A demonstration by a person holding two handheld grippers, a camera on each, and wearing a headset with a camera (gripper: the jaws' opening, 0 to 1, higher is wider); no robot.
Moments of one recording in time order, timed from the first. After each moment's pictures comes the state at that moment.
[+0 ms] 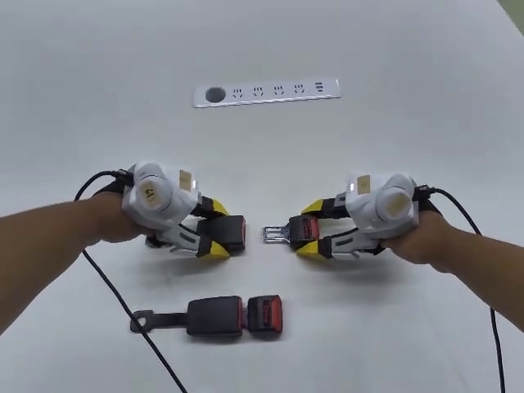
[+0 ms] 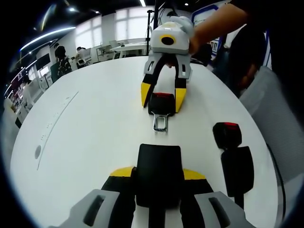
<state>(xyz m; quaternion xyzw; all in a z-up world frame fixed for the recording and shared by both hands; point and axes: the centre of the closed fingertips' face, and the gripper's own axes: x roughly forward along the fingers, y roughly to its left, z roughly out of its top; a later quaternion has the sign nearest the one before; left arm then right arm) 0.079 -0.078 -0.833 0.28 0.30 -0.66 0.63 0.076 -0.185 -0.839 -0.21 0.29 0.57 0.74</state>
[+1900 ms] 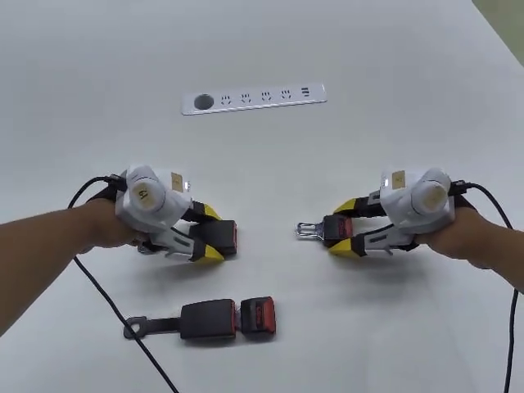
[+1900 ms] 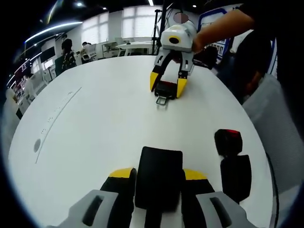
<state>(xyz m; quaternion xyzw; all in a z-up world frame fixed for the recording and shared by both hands) 0.080 -0.084 -0.829 0.26 0.33 -0.64 0.65 0.067 -0.241 -0.830 -0.21 0.32 0.54 0.75</state>
